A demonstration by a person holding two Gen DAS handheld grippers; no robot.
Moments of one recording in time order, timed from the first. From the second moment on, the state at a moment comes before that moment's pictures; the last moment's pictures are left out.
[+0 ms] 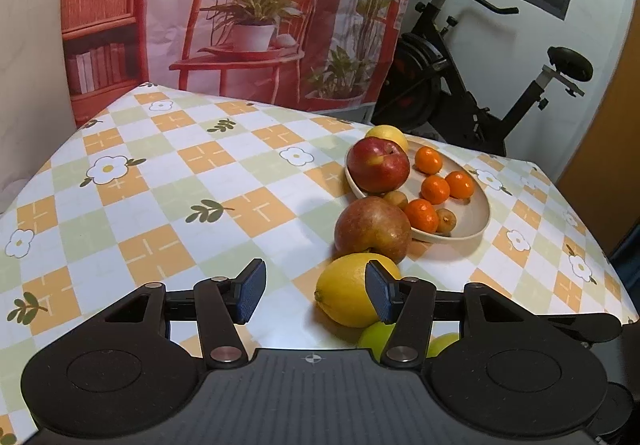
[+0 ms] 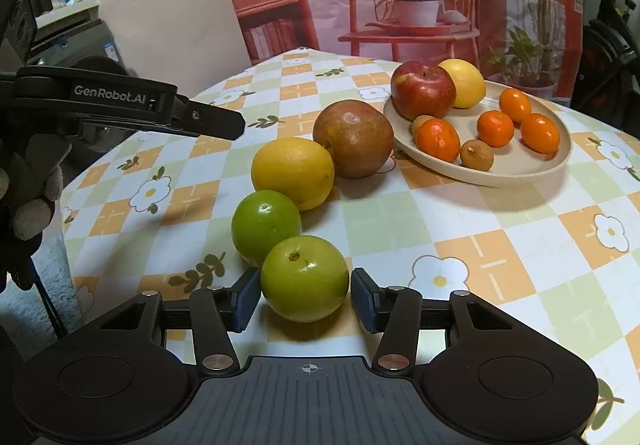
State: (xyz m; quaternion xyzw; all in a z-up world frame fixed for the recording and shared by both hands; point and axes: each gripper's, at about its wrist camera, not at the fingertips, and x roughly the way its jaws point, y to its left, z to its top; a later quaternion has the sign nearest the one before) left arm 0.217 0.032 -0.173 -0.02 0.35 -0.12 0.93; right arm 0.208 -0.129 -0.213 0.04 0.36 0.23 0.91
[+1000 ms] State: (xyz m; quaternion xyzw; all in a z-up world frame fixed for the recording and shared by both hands) left arm 0.219 0.003 -0.199 -0.01 0.41 -0.17 0.90; right arm 0.203 -0.197 -0.213 0.11 0.29 0.12 0.94
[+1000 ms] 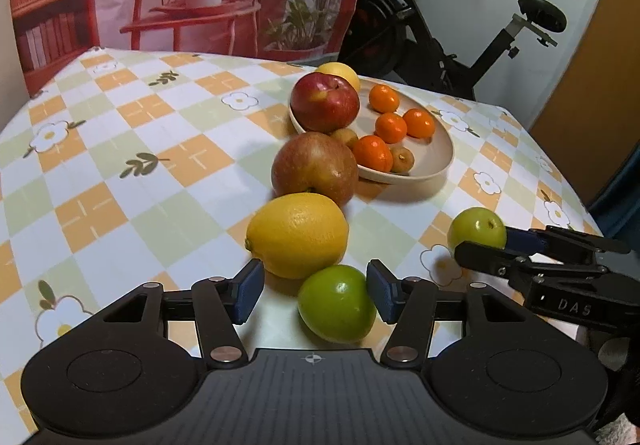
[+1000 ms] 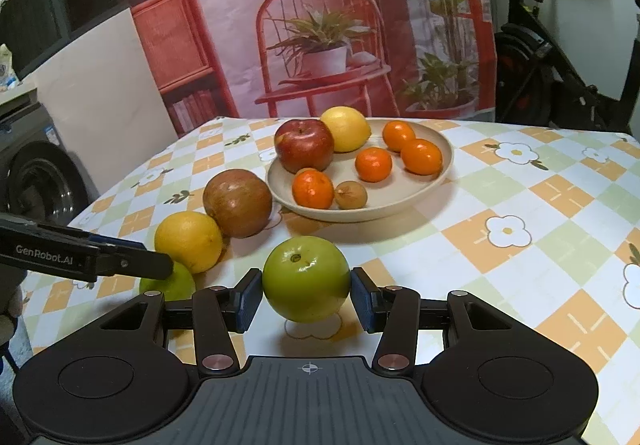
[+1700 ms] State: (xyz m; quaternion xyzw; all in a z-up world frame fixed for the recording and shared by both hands) left arm 0.224 -0.007 -0.211 -0.03 0.43 -0.20 0.88; right arm 0.198 -0.199 -0.216 0.12 0.29 0.12 0.94
